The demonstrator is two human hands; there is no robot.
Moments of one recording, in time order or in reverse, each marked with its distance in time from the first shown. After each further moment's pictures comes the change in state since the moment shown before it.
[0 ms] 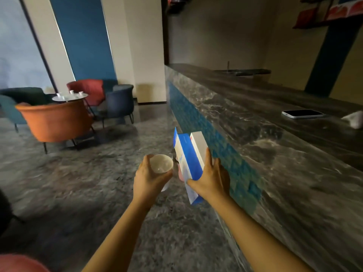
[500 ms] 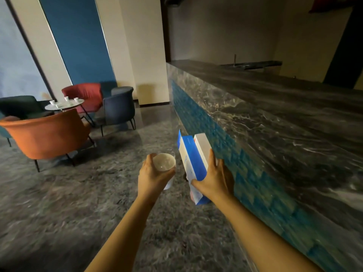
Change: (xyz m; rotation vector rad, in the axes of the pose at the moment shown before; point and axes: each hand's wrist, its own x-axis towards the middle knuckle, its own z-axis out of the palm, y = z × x) left_hand 0.336 -0.094 0.104 0.024 -0.041 -0.018; right_hand 0.317 -0.025 0.176 -0.008 -0.051 0.063
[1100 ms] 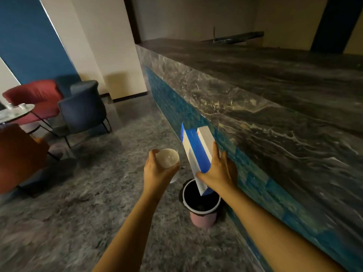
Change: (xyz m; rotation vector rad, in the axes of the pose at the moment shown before) left_hand 0.360 -0.087 0.215 -0.011 -0.178 -0.013; right_hand 0.374 0.048 0.171 -0.027 -0.019 0.189
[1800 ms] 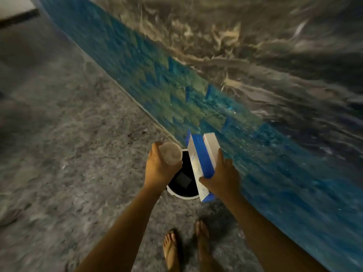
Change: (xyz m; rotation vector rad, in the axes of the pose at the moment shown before) left_hand 0.249 -0.213 0.206 0.119 -0.608 -0.119; right_hand 0.166 0.064 0.250 -0.016 -0.306 0.576
